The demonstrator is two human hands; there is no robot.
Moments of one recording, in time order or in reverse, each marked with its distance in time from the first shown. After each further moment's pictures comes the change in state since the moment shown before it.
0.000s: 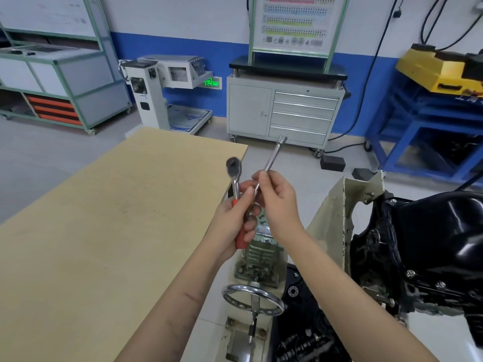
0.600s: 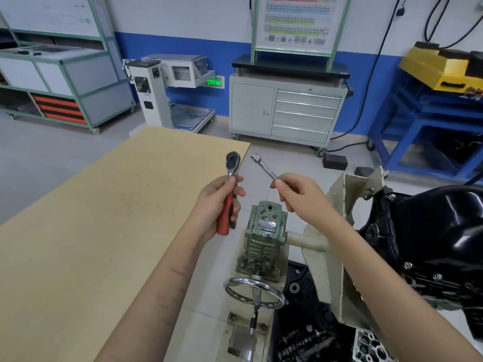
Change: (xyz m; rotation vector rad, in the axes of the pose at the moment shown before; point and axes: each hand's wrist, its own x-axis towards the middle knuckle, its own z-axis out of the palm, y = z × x) left_hand 0.006 0.013 -0.026 0.068 0.034 0.080; right_hand 0.003 -0.019 -0.056 -0.720 -0.261 -0.018
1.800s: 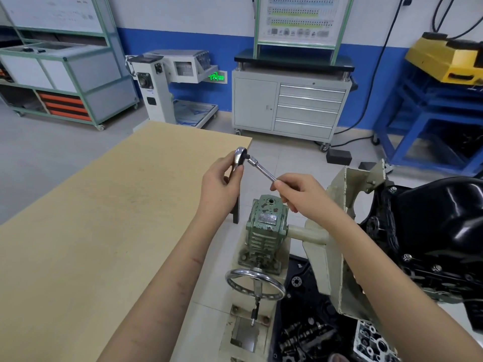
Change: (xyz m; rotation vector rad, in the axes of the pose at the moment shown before) left_hand 0.004 -0.002 0.017 0.572 0.240 0.440; right_hand -0.009 0.004 -0.004 -0.003 -0.083 0.039
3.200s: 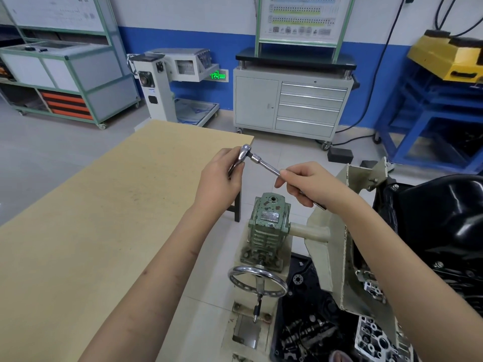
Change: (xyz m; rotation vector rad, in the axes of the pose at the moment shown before) left_hand 0.009 0.004 -0.014 0.382 -0.052 0.289; right_hand 0.004 -0.017 -0.017 0.065 -0.138 0.097
